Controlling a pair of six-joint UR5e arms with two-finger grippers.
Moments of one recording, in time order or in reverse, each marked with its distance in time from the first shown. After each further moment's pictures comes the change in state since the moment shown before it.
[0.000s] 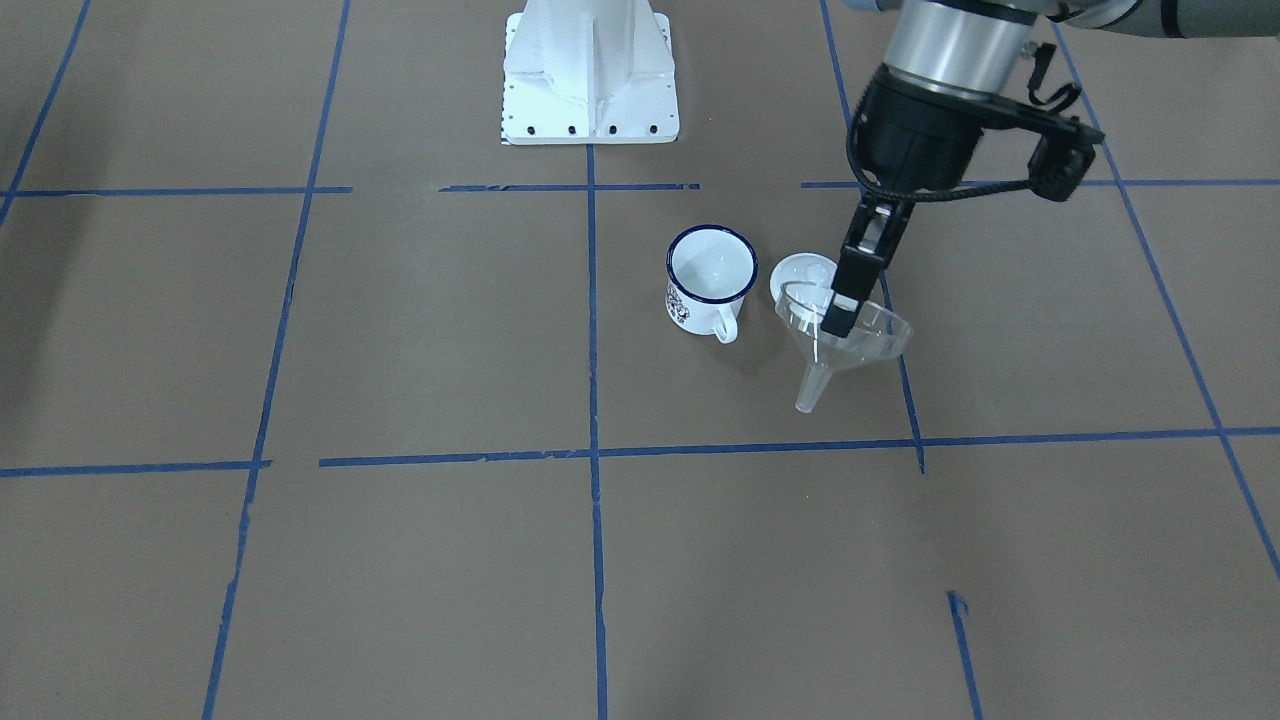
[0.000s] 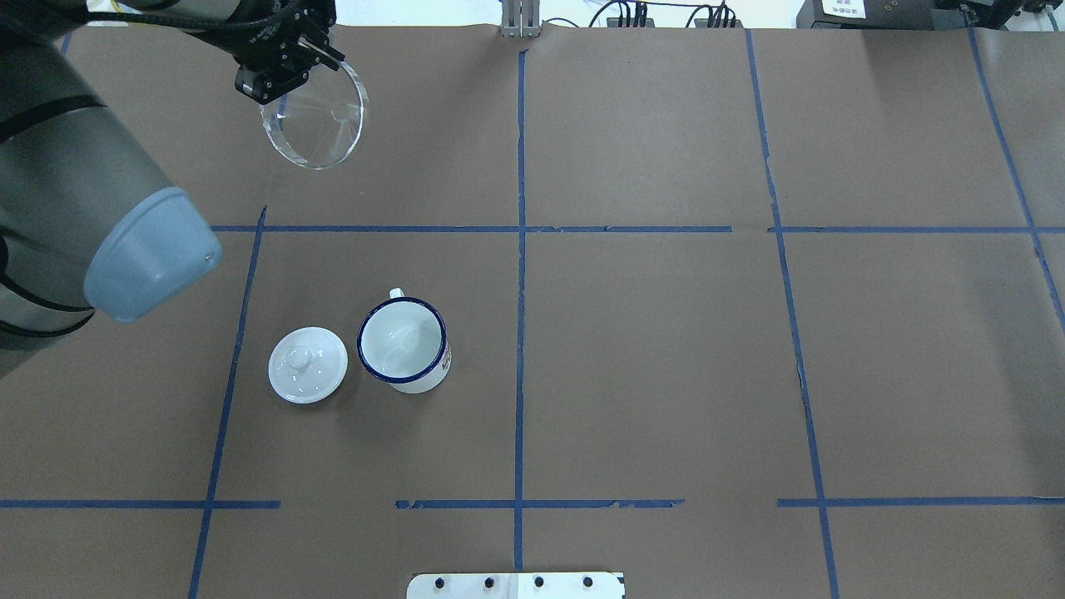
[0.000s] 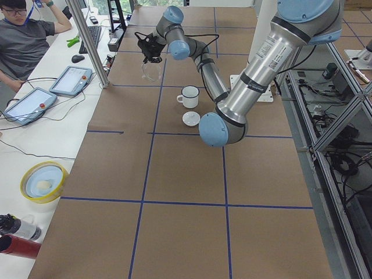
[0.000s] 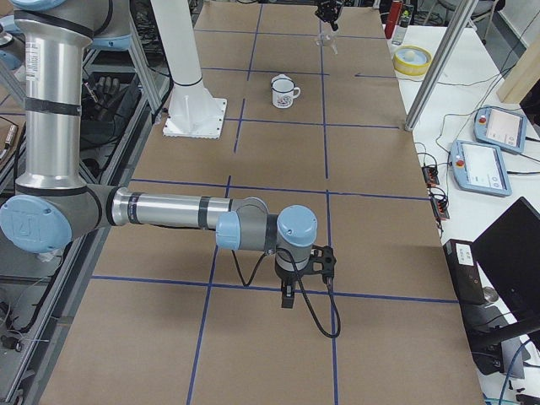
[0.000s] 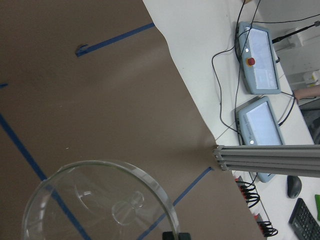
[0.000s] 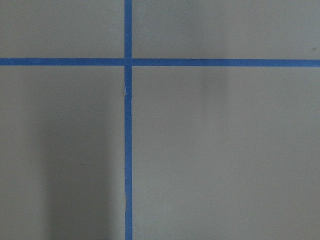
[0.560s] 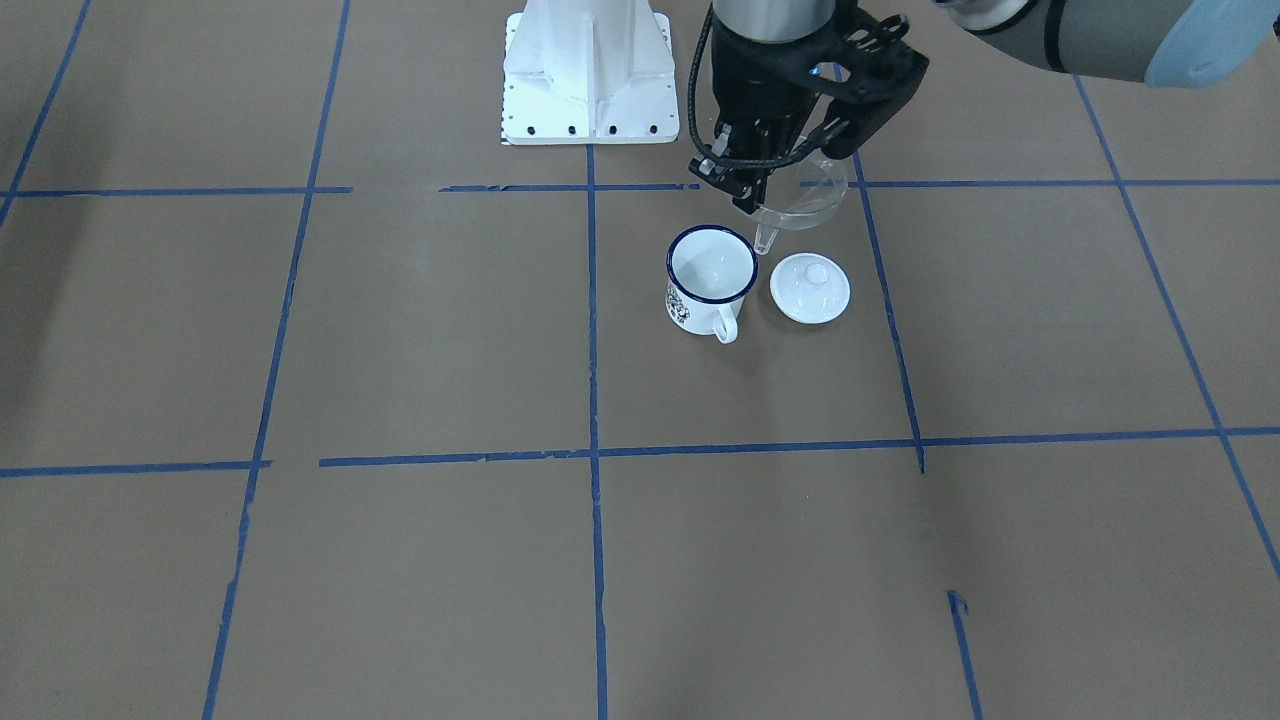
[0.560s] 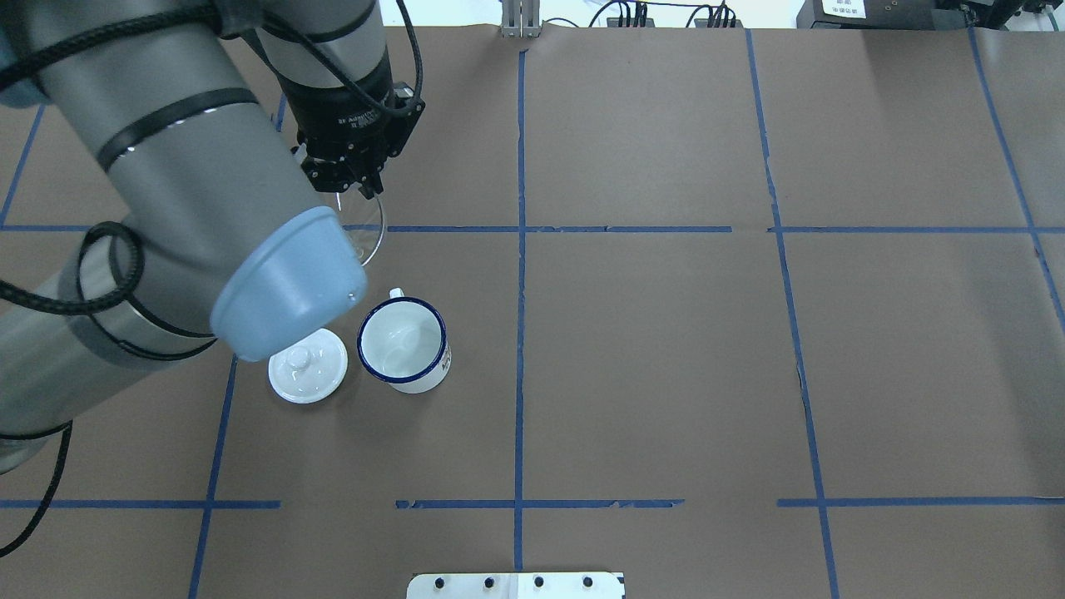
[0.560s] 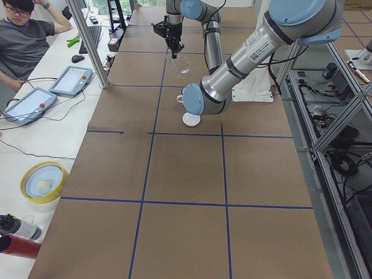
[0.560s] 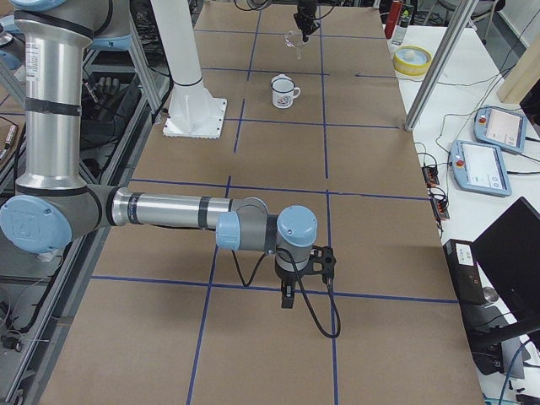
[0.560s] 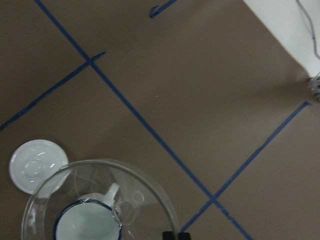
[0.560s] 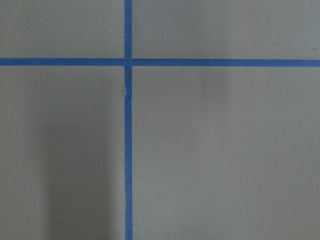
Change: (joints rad) left arm 0.126 -0.211 0.095 0.545 -0.118 0.373; right arm 0.000 0.000 0.000 0.000 0.000 0.000
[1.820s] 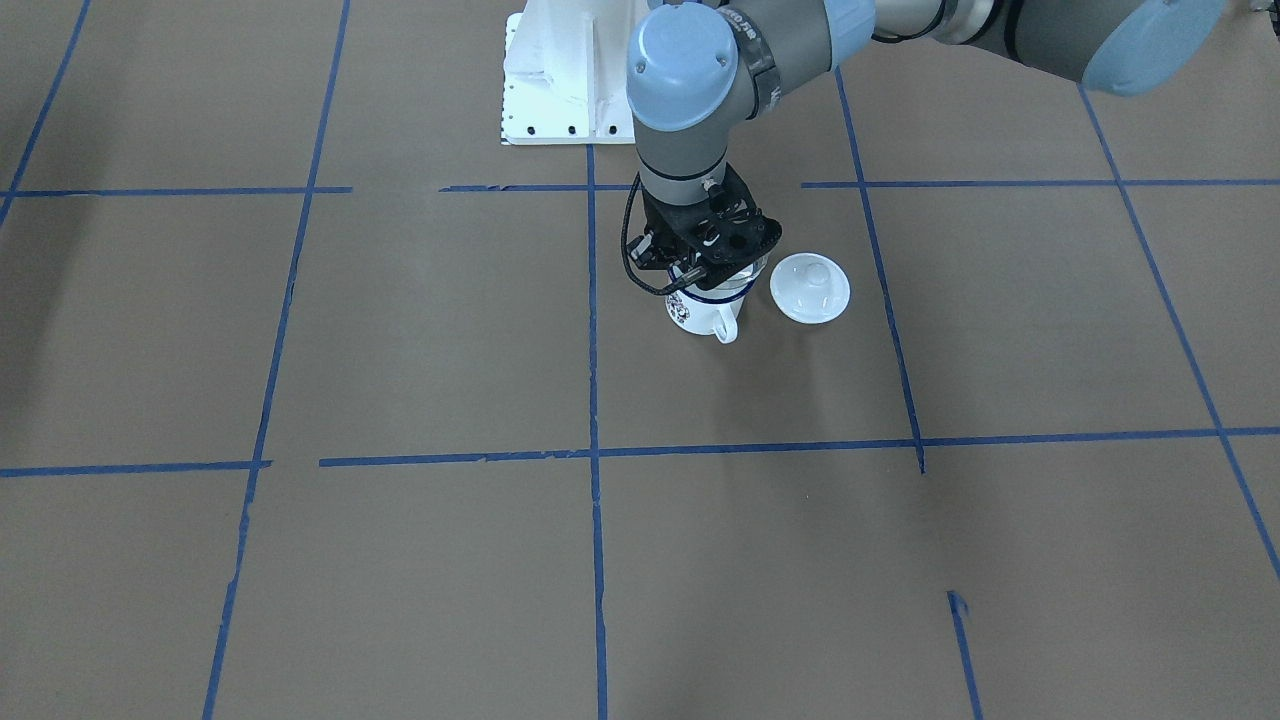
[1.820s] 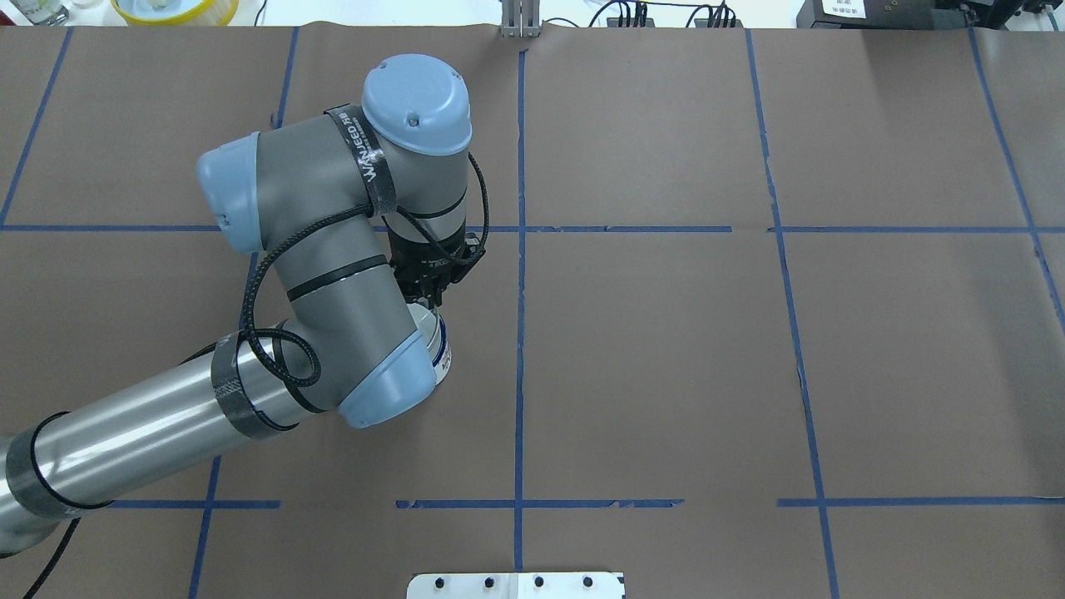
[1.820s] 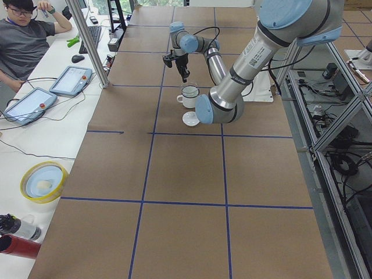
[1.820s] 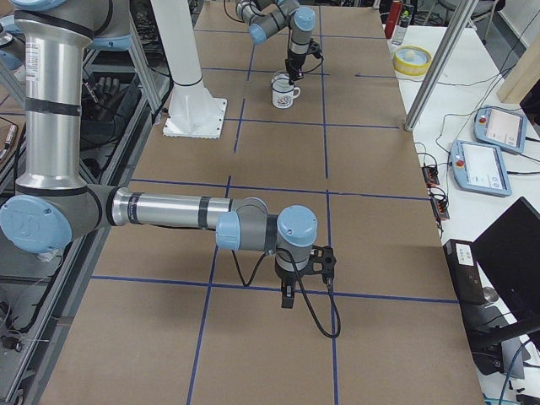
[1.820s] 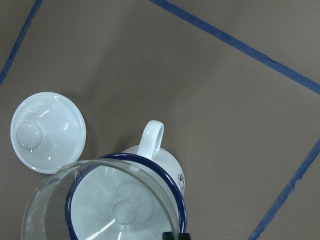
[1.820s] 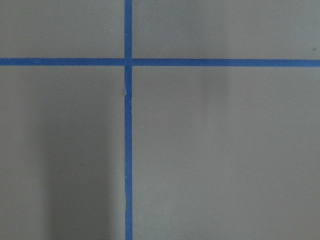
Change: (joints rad) left arm 0.160 0.128 0.223 -0.363 -0.020 0.054; right arm 0.000 0.000 0.000 0.000 0.000 0.000
